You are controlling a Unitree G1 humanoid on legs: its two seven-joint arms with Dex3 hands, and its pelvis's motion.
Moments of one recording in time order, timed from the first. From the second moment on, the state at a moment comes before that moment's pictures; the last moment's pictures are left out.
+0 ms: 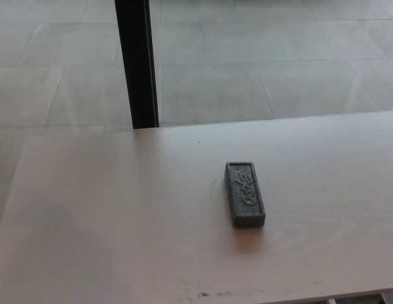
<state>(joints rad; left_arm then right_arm) 0.12 0.48 0.36 1.00 -0.06 -0.08 -0.09 0.16 -0.61 -0.64 1.05 0.15 -0.10 0.22</state>
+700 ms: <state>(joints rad) 0.09 0.50 0.49 1.03 -0.13 -0.08 -0.13 -0.47 -0.72 -0.74 0.64 0.31 -0.07 0.18</state>
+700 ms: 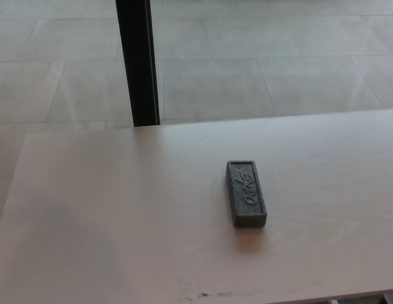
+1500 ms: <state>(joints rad) 0.07 0.52 0.48 1.08 -0.14 -0.08 -0.13 -0.79 -0.18 0.03 0.34 0.17 0.14 0.06</state>
